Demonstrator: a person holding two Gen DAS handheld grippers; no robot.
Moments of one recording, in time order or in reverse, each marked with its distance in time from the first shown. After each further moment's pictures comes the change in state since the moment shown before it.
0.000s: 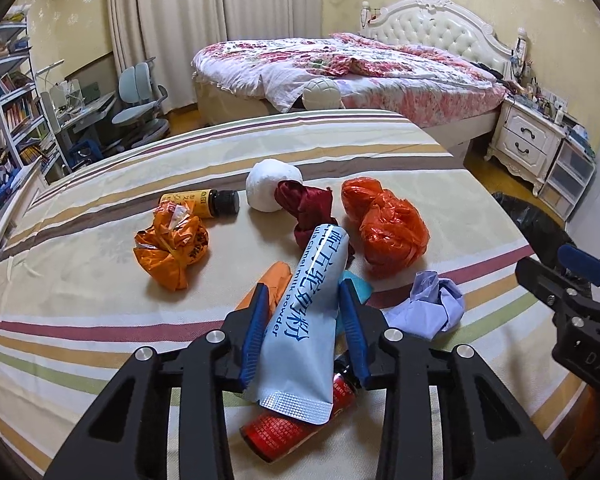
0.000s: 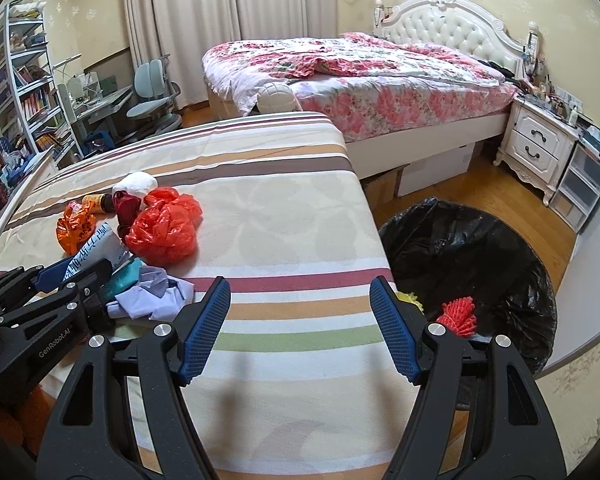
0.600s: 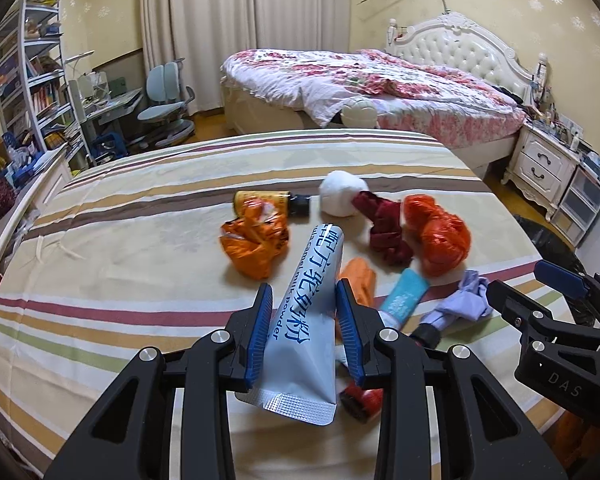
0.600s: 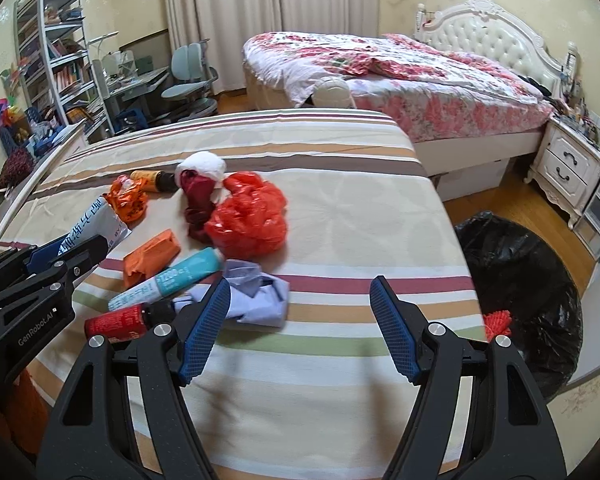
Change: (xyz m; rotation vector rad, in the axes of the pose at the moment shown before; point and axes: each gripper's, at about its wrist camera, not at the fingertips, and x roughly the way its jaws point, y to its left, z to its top) left arm -0.025 0.048 -0.010 -0.077 -0.044 0.054; right arm 0.005 0.061 -0.002 -0.105 0.026 0.089
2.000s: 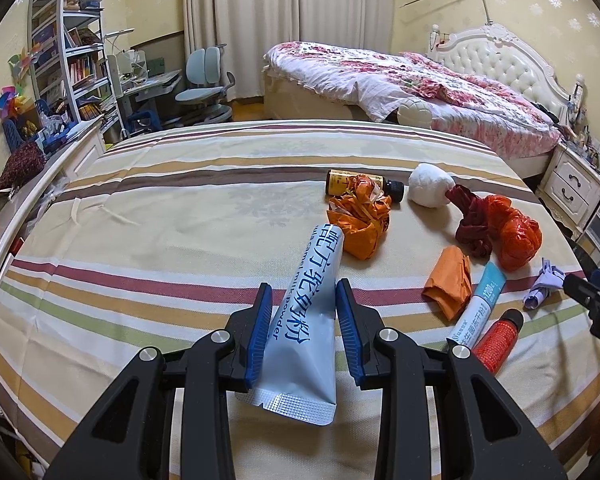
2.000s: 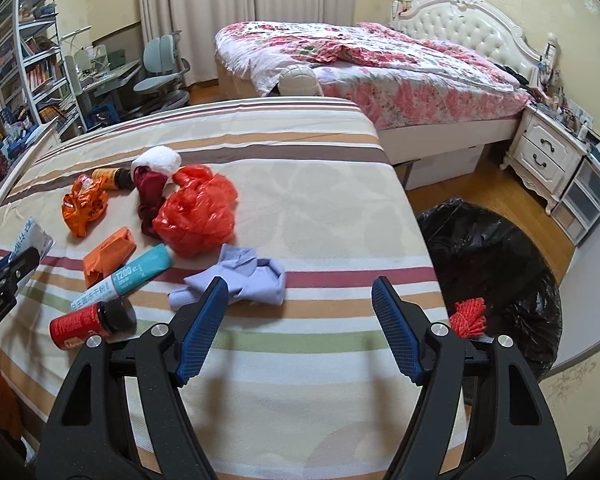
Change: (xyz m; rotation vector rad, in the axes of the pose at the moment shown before) left arm -0.002 0.058 -0.015 -0.095 0.014 0.085; right arm 0.000 -0.022 0.001 0.043 0.042 -0.102
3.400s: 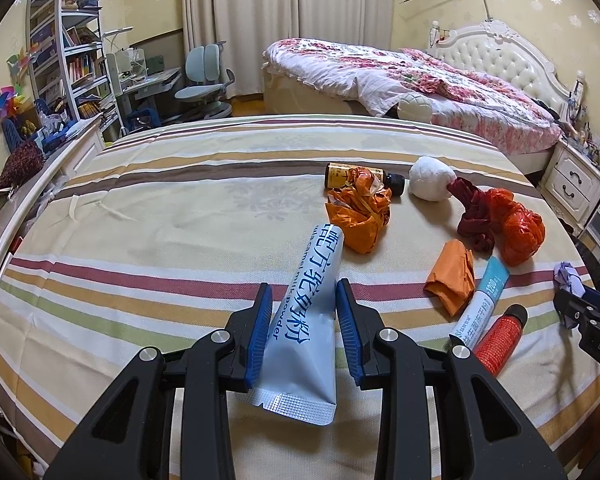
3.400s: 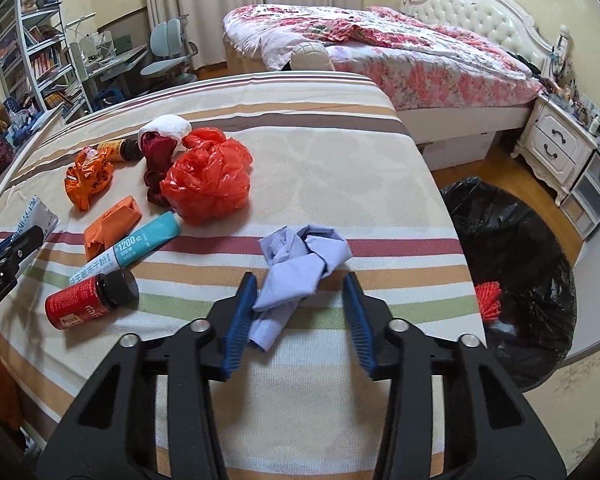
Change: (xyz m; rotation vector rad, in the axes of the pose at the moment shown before) left arm 0.004 -0.005 -0.005 0.003 0.012 0.005; right arm 0.012 0.006 -0.013 -0.017 0.057 0.032
